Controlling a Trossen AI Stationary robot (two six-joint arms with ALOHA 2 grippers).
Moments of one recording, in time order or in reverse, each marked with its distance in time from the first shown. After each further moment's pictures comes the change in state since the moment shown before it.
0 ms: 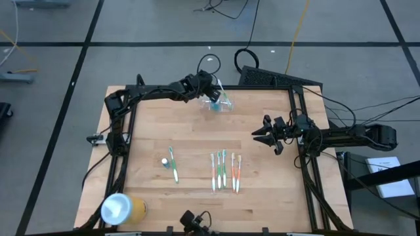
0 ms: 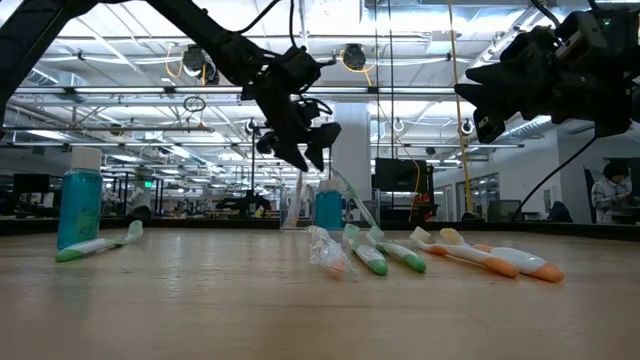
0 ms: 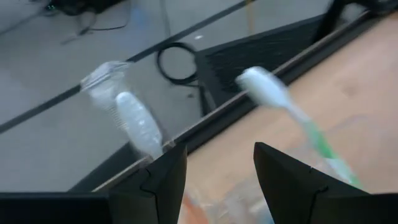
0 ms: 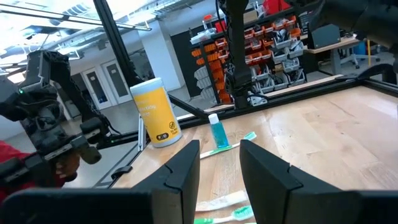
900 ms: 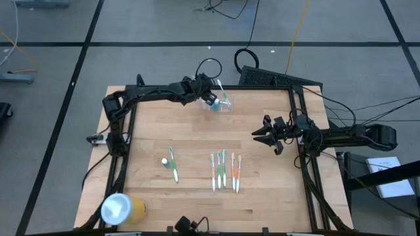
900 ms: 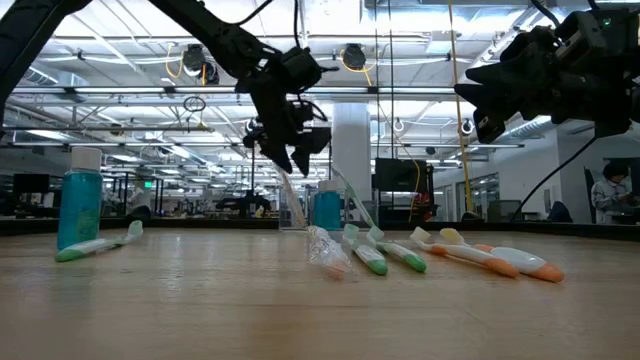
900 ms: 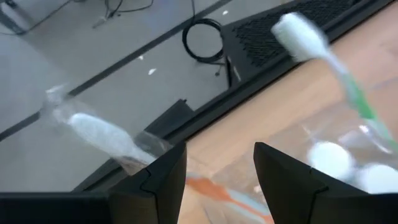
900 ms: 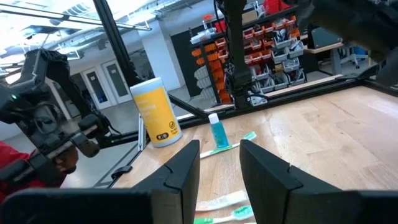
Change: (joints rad) left arm -0.032 -0.036 -0.002 -0.170 -0.104 -0.030; right arm 0.000 0.000 0.000 -0.001 0.000 0.000
